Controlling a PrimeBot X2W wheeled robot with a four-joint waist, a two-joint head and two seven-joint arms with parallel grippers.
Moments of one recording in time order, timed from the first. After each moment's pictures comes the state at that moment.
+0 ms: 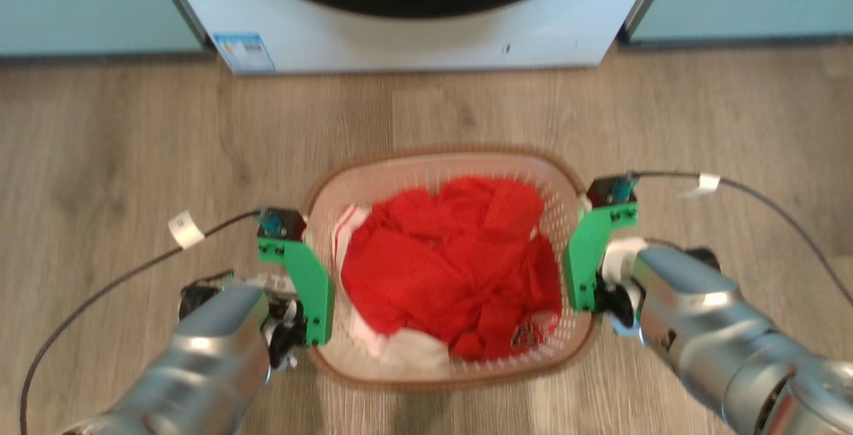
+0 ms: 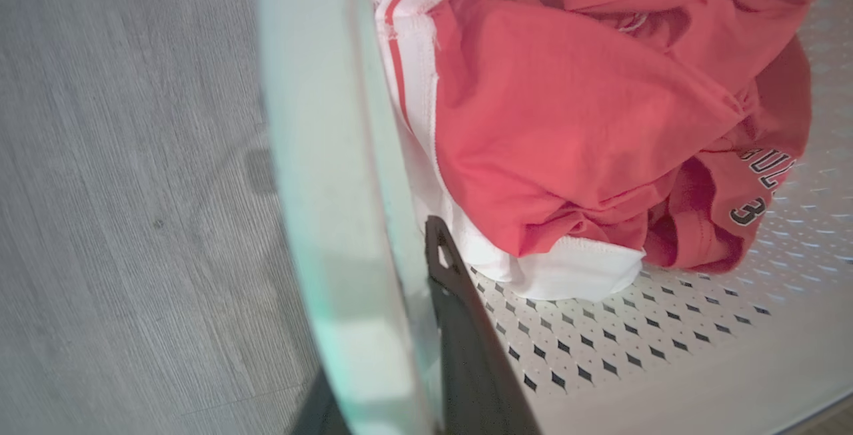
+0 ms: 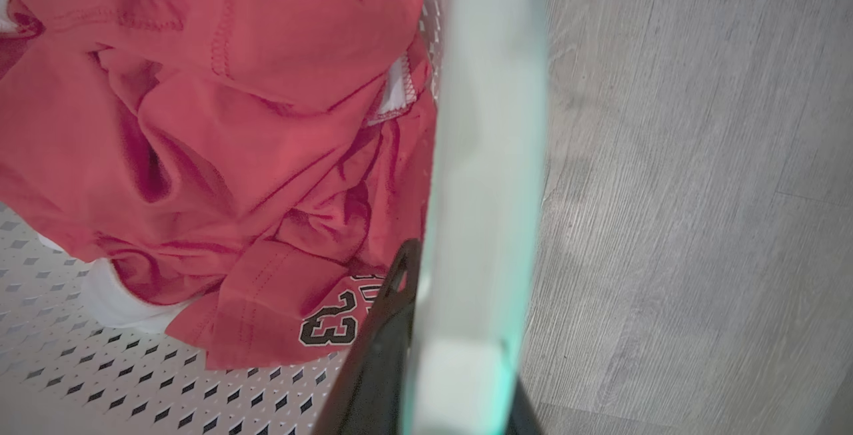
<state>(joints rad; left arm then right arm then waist) -0.74 0.09 -1.28 1.17 -1.23 -0.11 0.20 -0.84 -0.07 1.25 1.25 1.24 0.12 0.24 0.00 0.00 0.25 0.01</state>
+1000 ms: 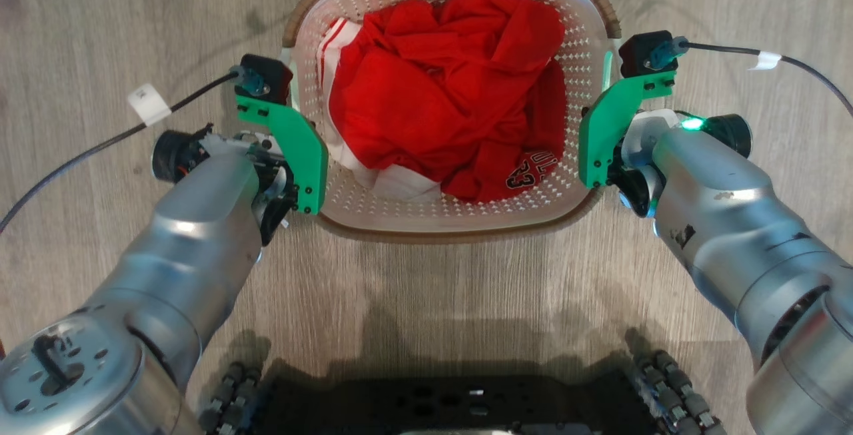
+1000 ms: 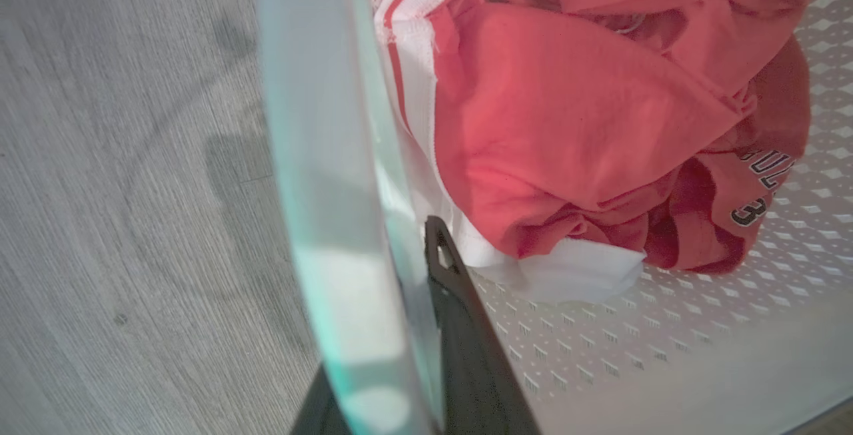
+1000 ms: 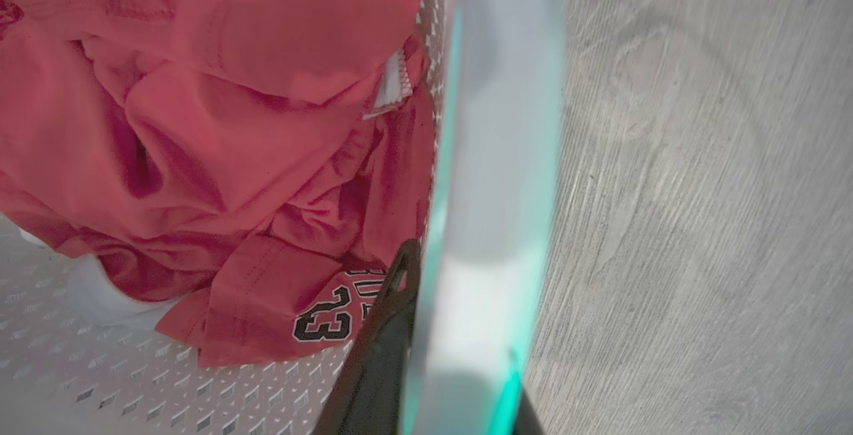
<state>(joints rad) -1.04 0.06 -1.28 1.26 -1.14 -0.11 0.01 -1.11 -0.07 1.17 1.30 1.17 0.12 0.05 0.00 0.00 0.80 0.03</state>
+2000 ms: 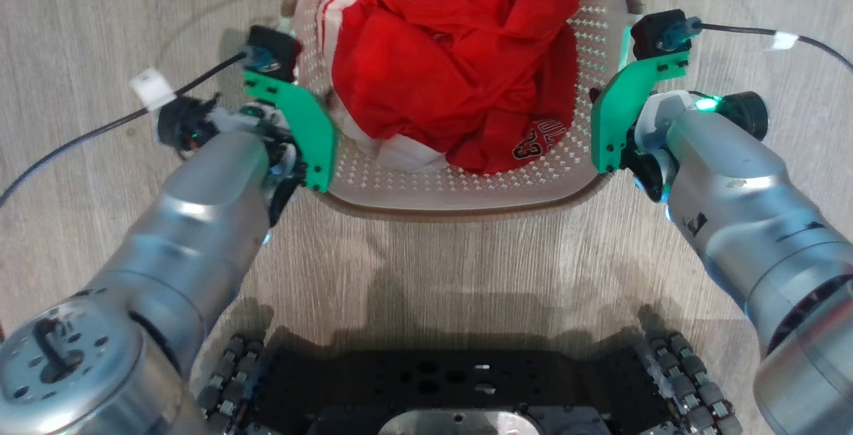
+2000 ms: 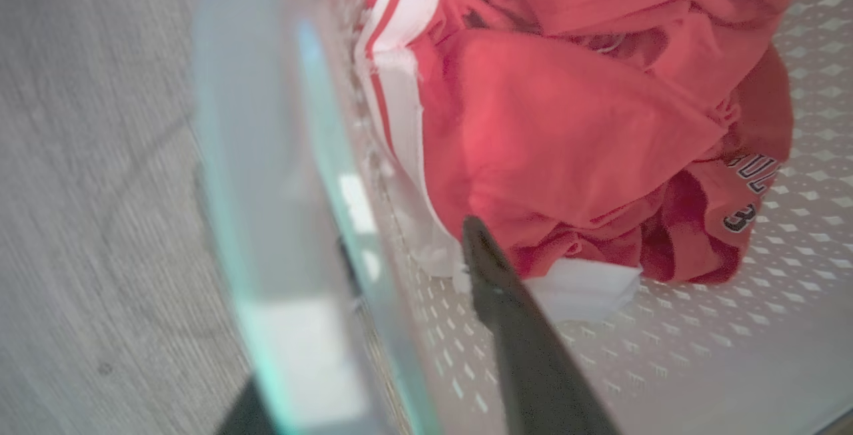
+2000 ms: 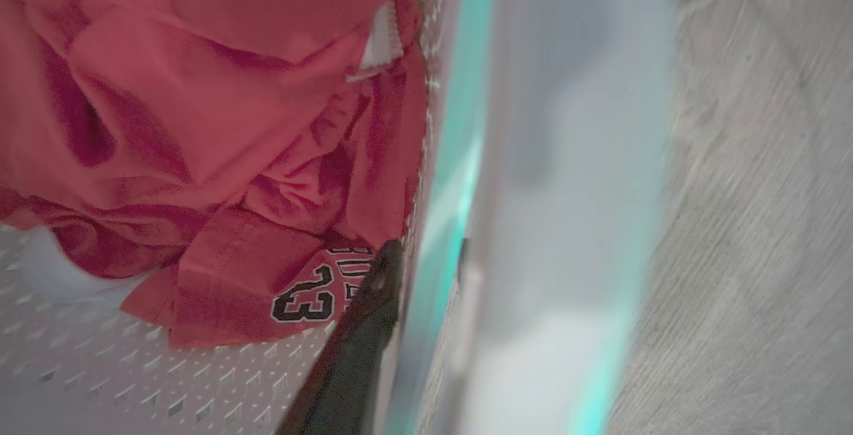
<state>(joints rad) -1.09 0.06 -1.28 1.24 -1.08 -0.08 -0.09 -1.12 -0.09 1.05 1.29 1.02 0.13 0.05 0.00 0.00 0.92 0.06</state>
